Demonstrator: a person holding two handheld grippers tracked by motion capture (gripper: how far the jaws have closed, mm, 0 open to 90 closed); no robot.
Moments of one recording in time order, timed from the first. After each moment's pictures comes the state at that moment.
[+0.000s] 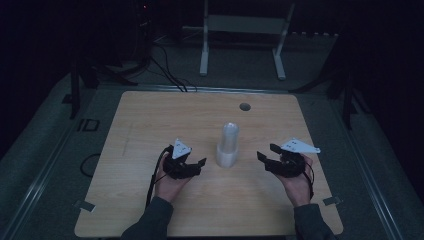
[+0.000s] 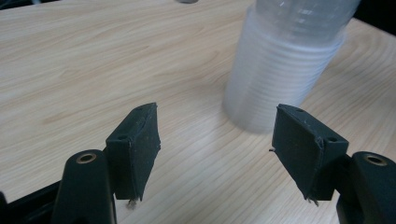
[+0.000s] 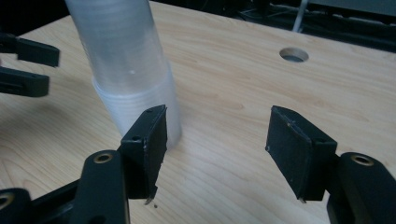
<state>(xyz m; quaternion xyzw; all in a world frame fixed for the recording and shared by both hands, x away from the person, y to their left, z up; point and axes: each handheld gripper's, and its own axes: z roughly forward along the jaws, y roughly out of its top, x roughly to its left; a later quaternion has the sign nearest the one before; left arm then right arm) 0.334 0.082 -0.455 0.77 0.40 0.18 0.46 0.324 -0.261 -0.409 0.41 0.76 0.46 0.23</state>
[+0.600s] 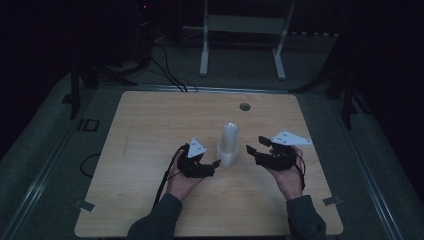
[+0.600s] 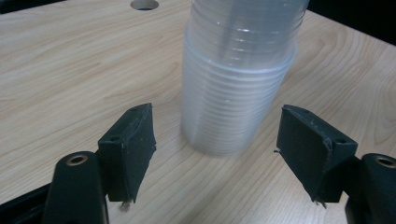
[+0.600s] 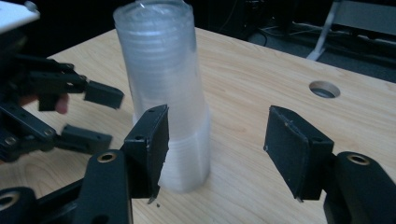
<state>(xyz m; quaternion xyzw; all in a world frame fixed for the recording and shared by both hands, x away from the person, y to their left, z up) 0.341 0.046 -0.456 0.79 0.36 0.16 0.47 0.334 -0.232 -0.388 0.37 0.76 0.48 0.22</state>
